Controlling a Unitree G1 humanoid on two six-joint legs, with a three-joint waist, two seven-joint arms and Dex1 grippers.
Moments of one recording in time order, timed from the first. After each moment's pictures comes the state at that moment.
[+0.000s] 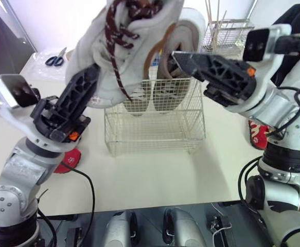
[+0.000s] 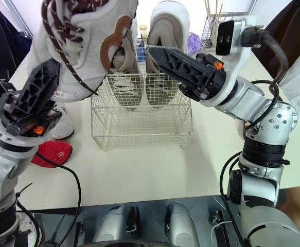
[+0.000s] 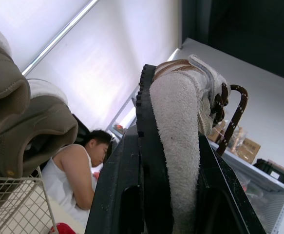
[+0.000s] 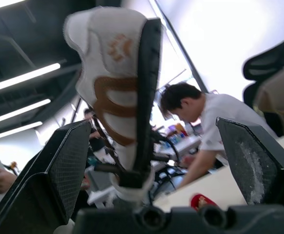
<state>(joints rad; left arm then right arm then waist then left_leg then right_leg) -0.22 0.54 0.32 -0.71 -1.90 0.47 -0.17 -0.82 -0.46 -0.29 -0.19 1.65 1.06 0.45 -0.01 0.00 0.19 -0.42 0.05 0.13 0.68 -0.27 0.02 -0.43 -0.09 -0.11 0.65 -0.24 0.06</state>
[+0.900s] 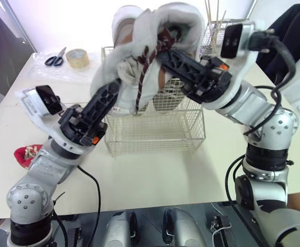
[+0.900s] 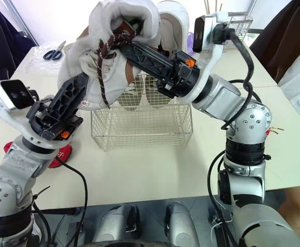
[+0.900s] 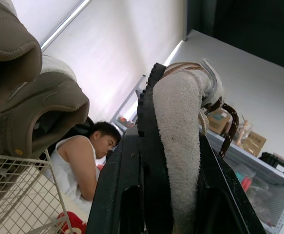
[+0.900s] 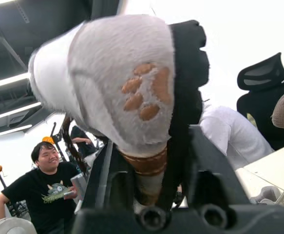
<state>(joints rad) -0.18 0.47 0.22 -0.68 -1.72 0.48 -0.24 -0.88 -0.39 -0.14 -0.19 1.49 0.91 0.48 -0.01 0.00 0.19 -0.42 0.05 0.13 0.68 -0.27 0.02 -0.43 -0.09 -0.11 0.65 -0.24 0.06</state>
